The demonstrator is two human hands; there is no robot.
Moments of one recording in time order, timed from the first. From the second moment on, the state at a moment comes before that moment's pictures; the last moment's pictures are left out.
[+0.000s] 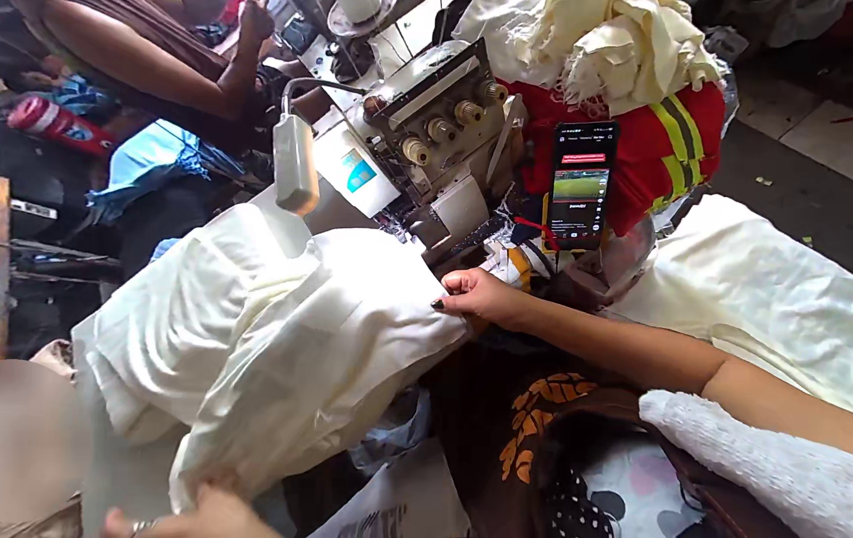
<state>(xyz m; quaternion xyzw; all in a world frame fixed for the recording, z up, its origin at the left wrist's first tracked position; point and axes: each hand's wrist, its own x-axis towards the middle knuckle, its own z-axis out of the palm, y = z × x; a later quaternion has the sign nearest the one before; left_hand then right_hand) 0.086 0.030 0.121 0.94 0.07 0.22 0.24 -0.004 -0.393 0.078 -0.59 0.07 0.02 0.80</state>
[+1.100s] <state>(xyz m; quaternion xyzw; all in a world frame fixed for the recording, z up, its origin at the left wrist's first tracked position) 0.101 -0.190 0.169 0.74 -0.56 -0.08 0.37 0.000 -0.384 0.102 -0.41 0.02 0.18 0.89</state>
